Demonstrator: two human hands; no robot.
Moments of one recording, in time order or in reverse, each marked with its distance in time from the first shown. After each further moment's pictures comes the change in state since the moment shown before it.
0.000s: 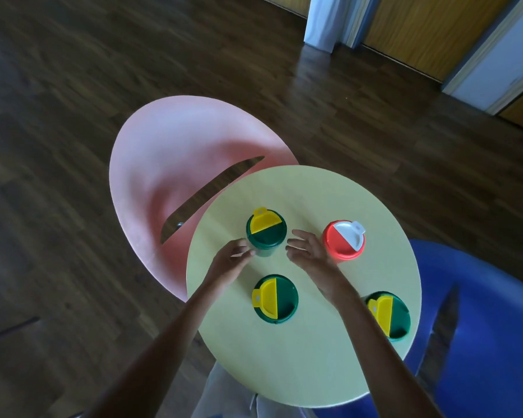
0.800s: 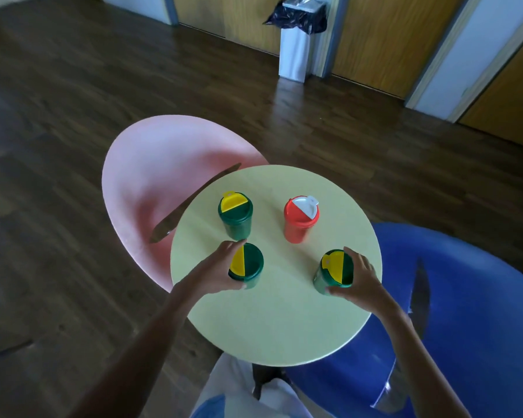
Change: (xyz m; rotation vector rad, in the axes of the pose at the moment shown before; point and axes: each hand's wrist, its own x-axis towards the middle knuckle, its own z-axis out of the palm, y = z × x) left_hand -0.079 0.004 0.032 0.773 -0.244 0.364; right_hand -0.129 0.067 -0.137 -0.770 0.269 -0.029
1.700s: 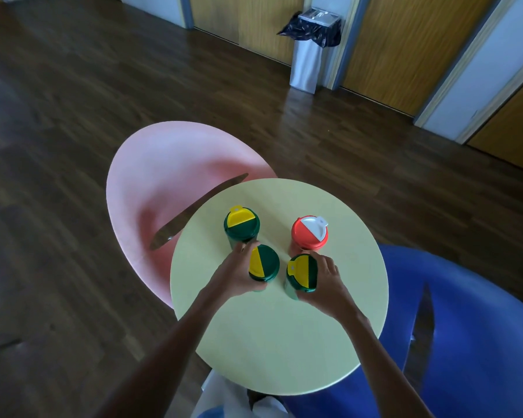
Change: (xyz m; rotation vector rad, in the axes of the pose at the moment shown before) left_hand 0.039 0.027 0.003 -0.083 0.204 -0.052; right_hand 0.040 -0.057 0.043 -0.071 0.022 -0.214
